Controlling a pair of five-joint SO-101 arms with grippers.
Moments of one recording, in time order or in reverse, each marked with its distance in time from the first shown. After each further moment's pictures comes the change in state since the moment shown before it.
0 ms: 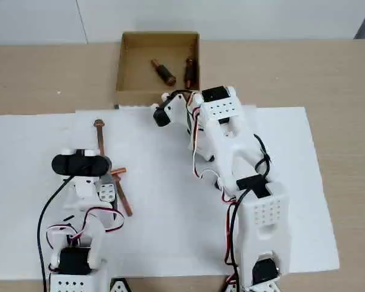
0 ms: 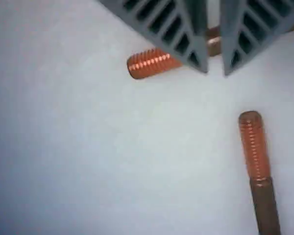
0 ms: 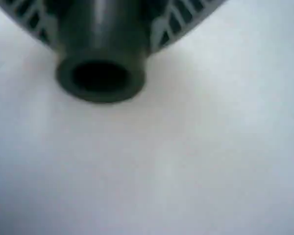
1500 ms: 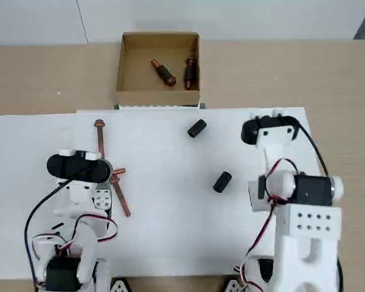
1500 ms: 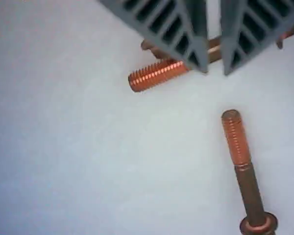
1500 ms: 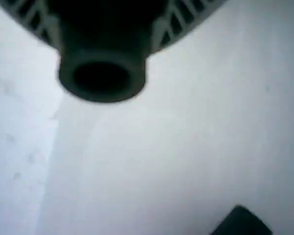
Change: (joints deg) left arm 0.0 0.0 -17.2 17.3 -7.7; right arm 20.9 -81.0 54.6 6.9 -25.9
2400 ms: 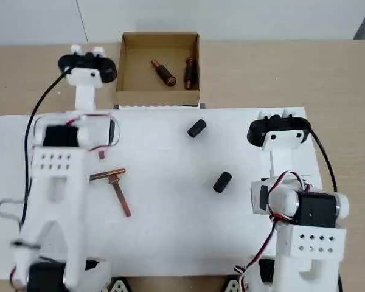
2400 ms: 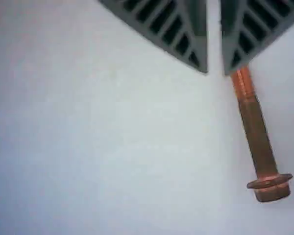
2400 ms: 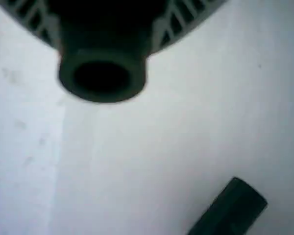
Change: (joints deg) left arm 0.0 88.4 -61.1 -1.2 4.2; right arm 0.3 -5.3 0.1 0.0 -3.3
